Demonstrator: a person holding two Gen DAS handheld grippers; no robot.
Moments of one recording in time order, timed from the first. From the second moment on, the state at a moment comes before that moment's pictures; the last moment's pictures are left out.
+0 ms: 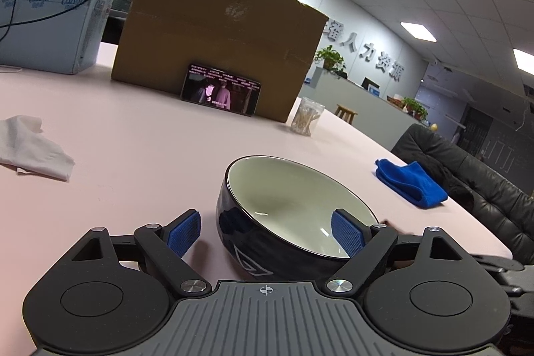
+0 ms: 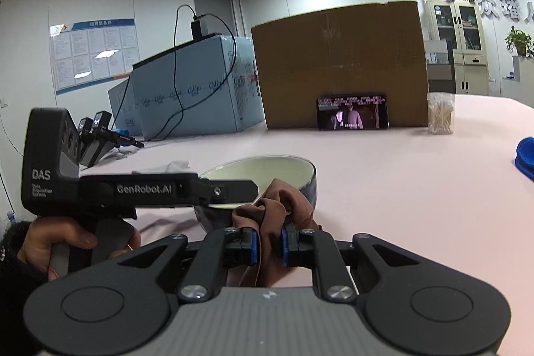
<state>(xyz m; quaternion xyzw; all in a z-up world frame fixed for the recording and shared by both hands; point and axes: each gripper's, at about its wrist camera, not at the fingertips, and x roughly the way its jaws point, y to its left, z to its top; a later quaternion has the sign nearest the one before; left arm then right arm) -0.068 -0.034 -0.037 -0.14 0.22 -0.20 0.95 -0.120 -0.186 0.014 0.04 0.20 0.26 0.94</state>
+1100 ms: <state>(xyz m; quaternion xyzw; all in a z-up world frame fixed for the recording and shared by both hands) -0.073 -0.034 -0.039 -0.14 0.21 -0.21 0.94 -0.120 -0.189 0.020 0.04 0.19 0.26 0.95</state>
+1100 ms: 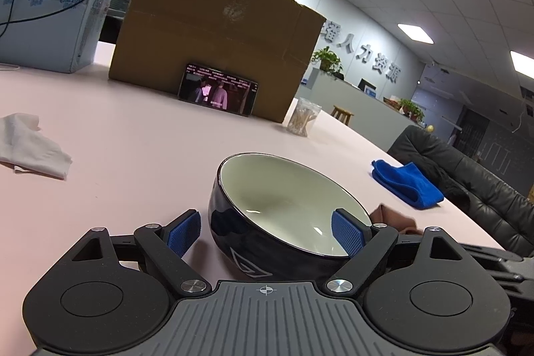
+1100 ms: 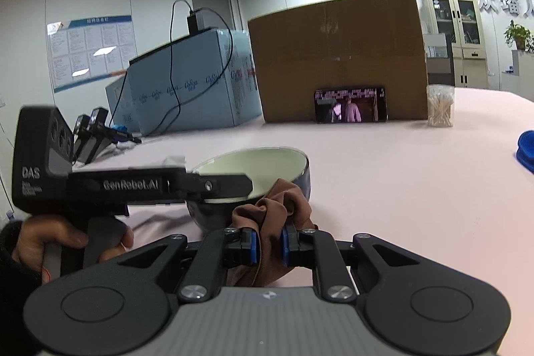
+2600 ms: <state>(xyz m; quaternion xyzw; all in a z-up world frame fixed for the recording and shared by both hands) -0.069 -0.033 -0.038 -0.15 0.21 -0.21 0.94 -0.121 -0.184 0.022 0.03 0.19 0.27 0.94</state>
